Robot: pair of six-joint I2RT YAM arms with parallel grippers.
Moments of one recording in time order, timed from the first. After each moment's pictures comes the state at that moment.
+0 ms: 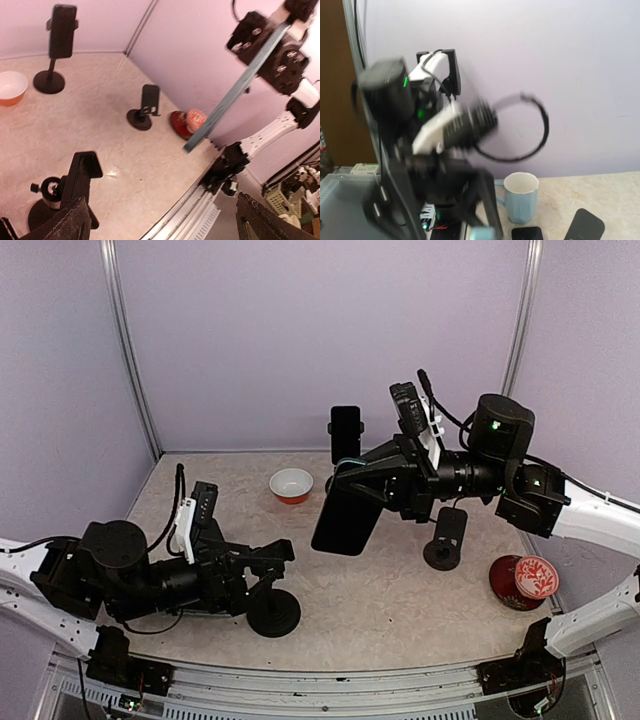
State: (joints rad) left arm -1.54 0.88 0.81 -0.16 -0.54 -0.67; right arm 0.99 1.21 1.12 0.15 -0.66 0.07
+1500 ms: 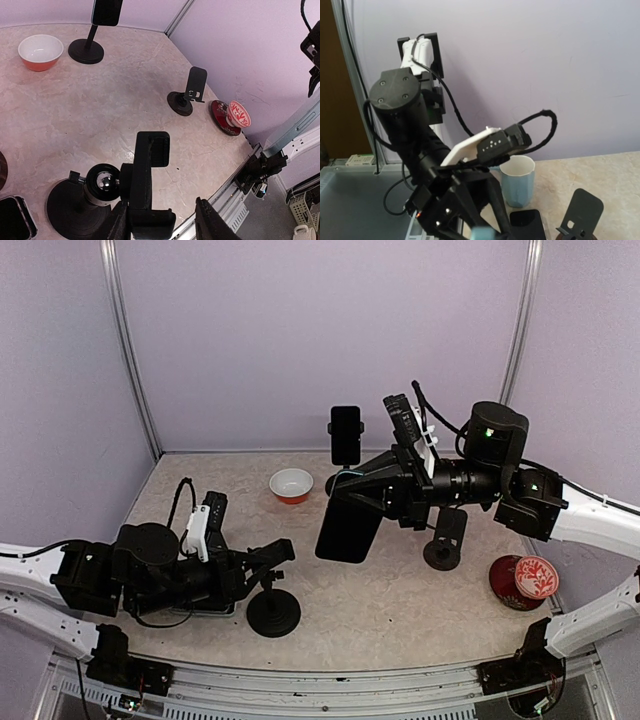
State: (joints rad) left arm -1.39 0.93 0.74 -0.22 -0.50 -0.78; right arm 0.99 1.20 1.09 0.12 -0.63 0.07
